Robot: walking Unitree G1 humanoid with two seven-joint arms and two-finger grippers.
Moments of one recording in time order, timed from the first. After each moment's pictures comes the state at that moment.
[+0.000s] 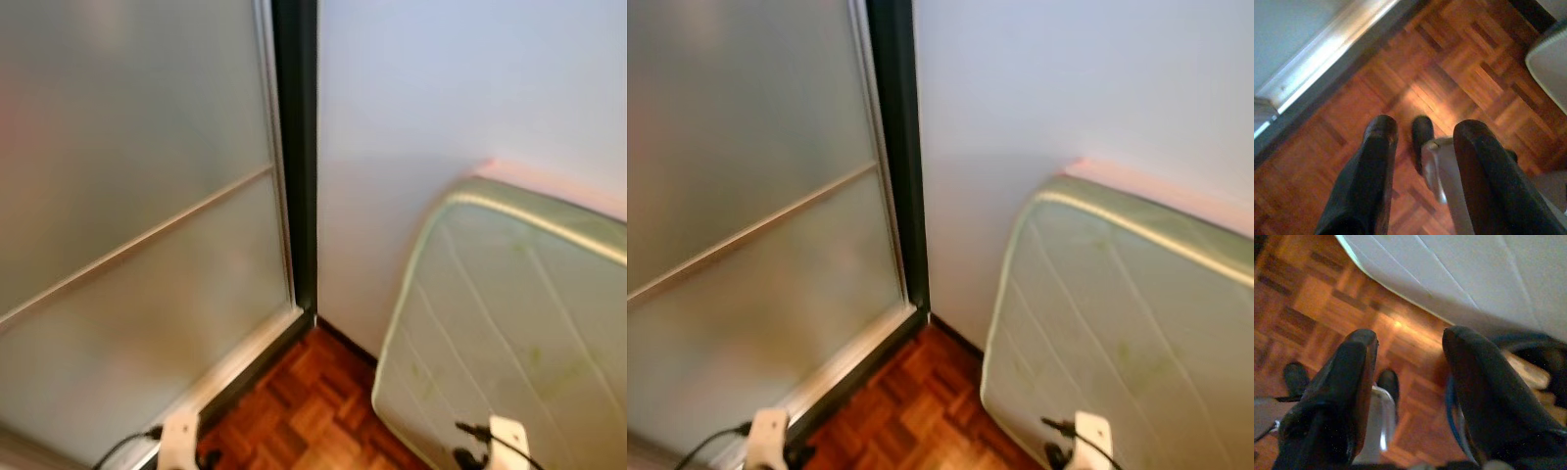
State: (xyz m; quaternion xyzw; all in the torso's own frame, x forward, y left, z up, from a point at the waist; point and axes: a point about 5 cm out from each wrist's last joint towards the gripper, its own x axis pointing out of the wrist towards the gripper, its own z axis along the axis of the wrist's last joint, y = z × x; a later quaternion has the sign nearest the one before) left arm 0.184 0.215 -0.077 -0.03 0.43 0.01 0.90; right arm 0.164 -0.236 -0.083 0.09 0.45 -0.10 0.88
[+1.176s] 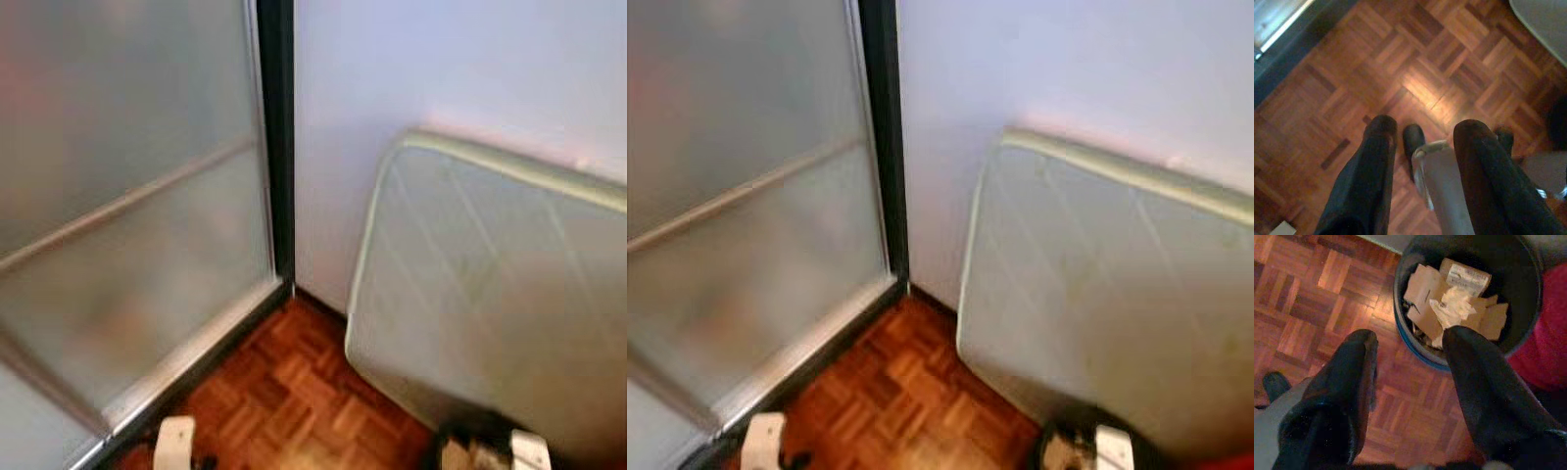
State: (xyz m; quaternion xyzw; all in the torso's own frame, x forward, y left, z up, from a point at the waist) left arm 0.185 0.224 -0.074 -0.02 0.43 0.02 0.90; right arm 0.143 -0.253 -0.087 0.10 0.48 -0.12 0.87
